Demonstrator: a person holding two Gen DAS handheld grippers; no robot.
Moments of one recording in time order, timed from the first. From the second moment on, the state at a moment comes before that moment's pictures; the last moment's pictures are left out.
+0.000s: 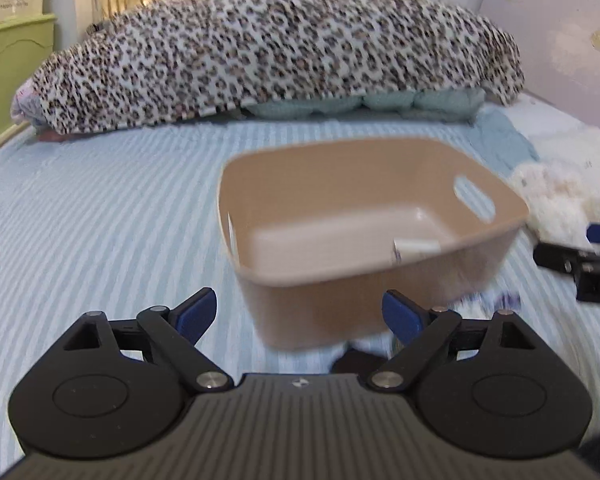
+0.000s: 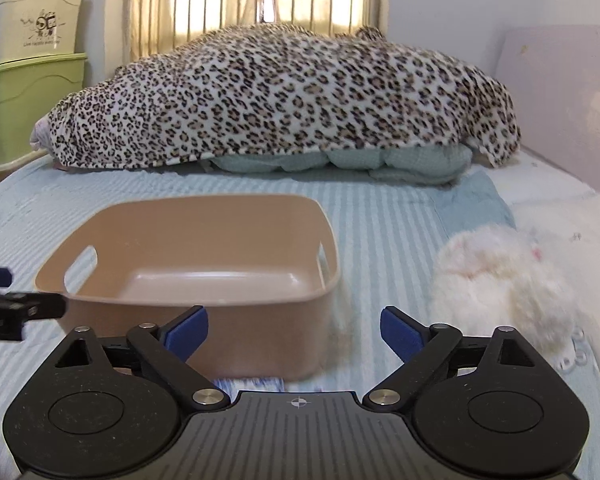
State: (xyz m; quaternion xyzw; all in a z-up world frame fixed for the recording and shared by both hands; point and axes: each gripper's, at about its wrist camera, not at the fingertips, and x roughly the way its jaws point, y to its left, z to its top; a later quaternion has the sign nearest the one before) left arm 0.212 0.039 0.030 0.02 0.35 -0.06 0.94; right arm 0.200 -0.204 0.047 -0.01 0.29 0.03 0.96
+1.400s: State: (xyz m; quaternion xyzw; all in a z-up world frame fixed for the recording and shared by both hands) left arm 0.195 0.052 -0.045 0.00 0.47 -0.13 0.87; right arm 0.222 -0.219 -0.054 0.00 0.44 0.03 0.90
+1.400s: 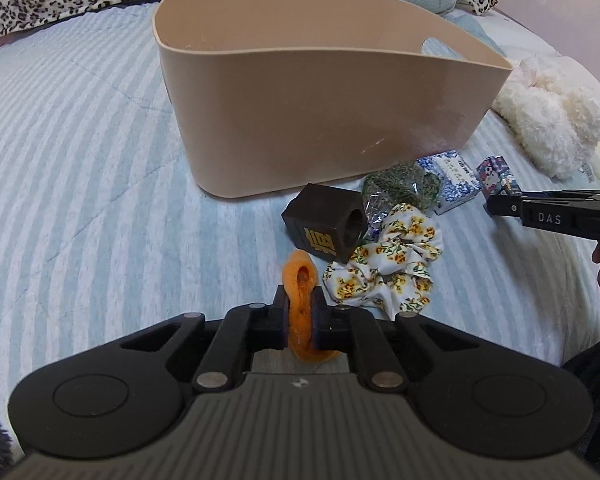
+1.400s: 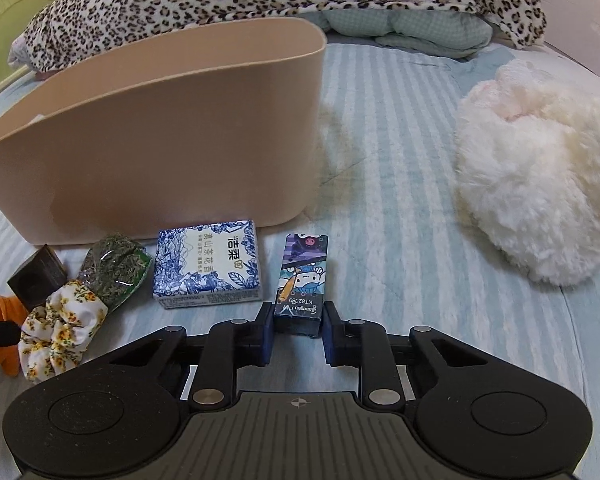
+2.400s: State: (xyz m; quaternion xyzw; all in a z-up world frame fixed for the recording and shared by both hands) left arm 0.277 0.006 0.054 0.02 0.29 -0.07 0.95; right arm 0.239 -0.188 0.062 0.03 0.26 0.09 0.96
